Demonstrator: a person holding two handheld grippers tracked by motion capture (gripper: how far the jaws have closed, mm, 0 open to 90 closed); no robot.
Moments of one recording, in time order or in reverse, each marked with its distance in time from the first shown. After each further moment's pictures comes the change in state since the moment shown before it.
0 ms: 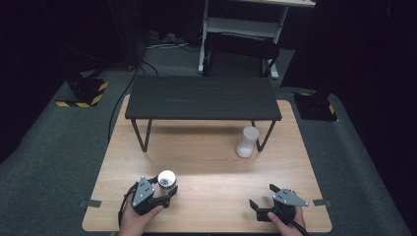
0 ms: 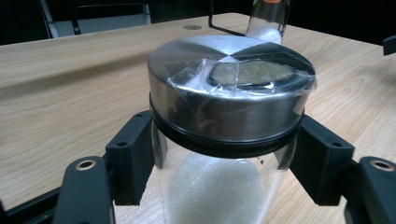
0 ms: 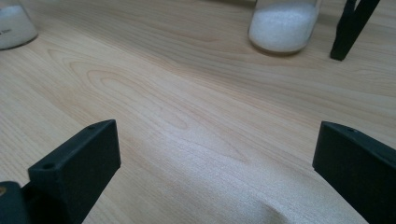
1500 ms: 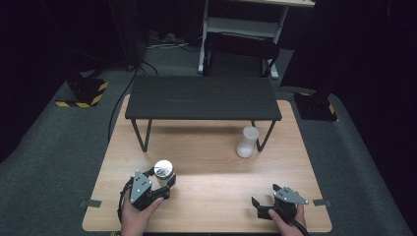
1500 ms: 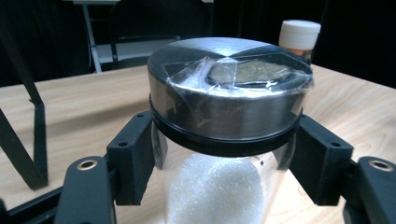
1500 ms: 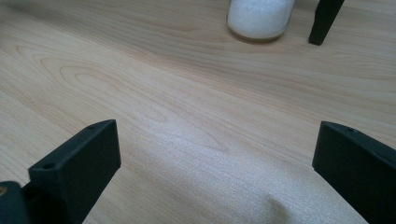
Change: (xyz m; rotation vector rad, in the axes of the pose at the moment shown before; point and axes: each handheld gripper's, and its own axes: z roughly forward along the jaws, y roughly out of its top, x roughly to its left) left arm -0.024 0.033 -0.008 -0.098 0.132 -0.035; right arm 0.004 0.005 0.001 0.037 -0.060 0.035
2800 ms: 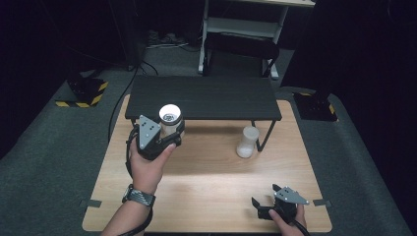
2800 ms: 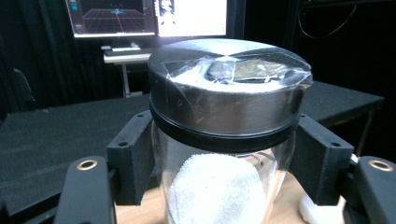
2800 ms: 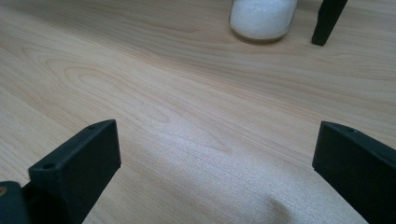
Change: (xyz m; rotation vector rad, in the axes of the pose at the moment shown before) left arm -0.012 0.137 0.052 -0.126 0.127 0.023; right arm -0.003 -0.001 -0.001 -0.004 0.015 0.005
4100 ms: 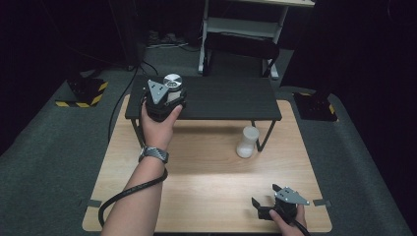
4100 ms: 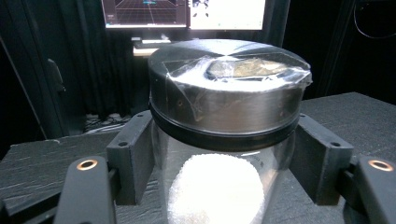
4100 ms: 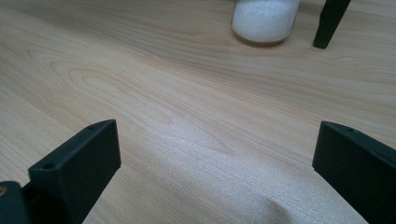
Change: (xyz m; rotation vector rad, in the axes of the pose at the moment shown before) left arm 0.015 0.027 0.094 0.051 0.117 -0.036; right arm -0.001 -0.002 -0.001 -0.013 0.010 -0.001
